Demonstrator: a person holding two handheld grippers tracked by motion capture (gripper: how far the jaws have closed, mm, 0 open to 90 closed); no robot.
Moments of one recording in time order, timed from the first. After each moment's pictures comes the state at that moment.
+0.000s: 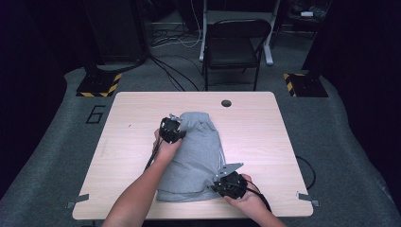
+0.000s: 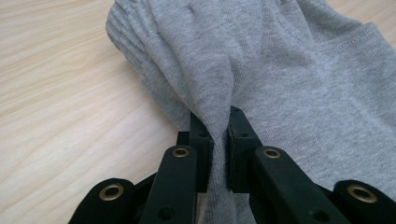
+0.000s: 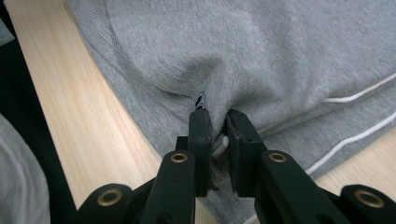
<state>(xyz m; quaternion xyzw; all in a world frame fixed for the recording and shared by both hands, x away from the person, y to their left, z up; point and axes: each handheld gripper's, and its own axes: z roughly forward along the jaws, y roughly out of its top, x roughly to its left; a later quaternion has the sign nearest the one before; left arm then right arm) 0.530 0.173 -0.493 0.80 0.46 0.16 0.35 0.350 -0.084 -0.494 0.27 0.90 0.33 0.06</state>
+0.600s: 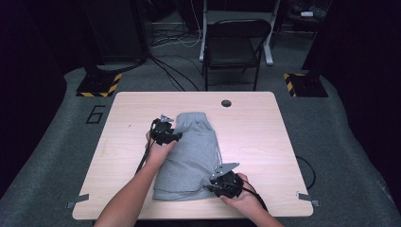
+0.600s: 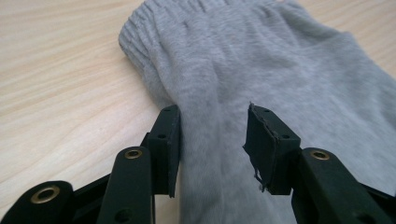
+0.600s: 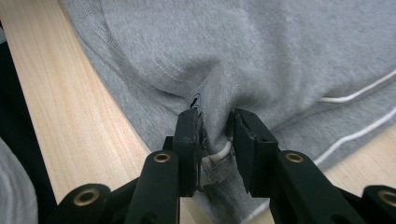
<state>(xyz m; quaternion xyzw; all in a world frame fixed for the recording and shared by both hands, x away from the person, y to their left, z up) 0.507 0.200 -0.482 0.79 0.45 0.17 0.38 0.353 -0.076 -0.498 0.27 0.90 0.34 0.07</state>
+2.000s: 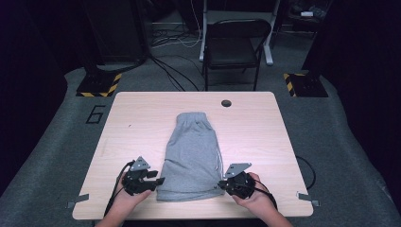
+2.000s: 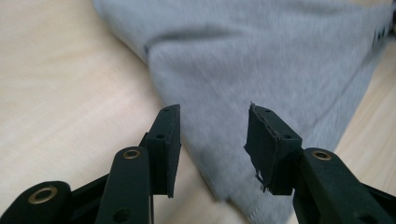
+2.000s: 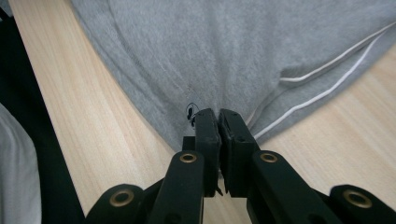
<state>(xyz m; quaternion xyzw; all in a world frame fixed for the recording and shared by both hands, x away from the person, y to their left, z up) 0.346 0.252 -0.491 0.84 0.38 0.09 0.37 0.344 -0.105 -0.479 0.25 0.91 0.33 0.09</state>
